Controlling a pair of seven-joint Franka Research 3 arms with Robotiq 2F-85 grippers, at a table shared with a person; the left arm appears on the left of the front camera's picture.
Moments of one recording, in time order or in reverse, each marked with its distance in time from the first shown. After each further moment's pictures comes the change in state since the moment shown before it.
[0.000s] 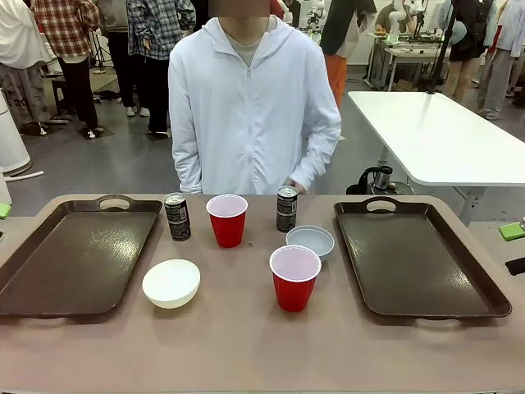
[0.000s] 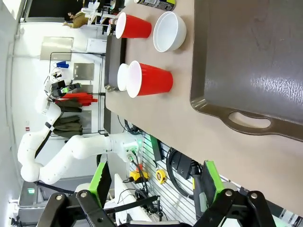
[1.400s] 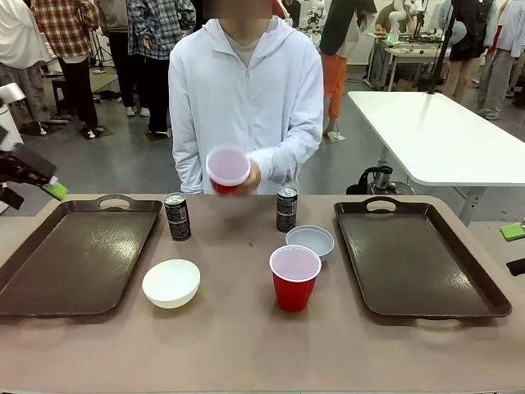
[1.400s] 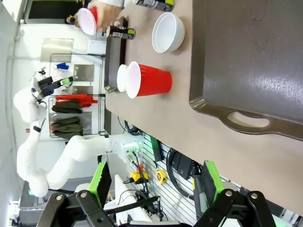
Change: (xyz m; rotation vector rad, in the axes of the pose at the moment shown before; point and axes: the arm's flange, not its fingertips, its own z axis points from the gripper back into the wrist) left arm 0.045 -0.134 -0.072 0.655 -0.025 -0.054; right arm -0.001 -0.002 0.001 -0.001 -0.004 -0.006
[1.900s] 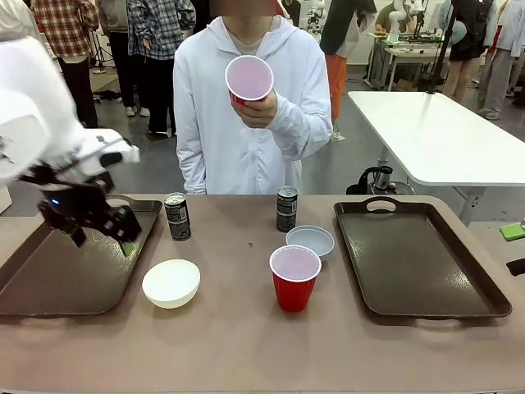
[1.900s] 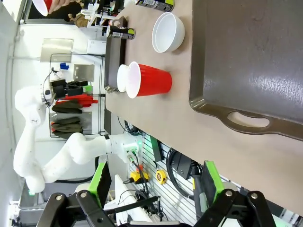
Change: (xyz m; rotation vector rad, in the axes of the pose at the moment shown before) left arm -0.018 -0.111 -0.102 0.249 0.219 -0.158; right arm 0.000 0.000 0.000 0.000 0.000 0.000
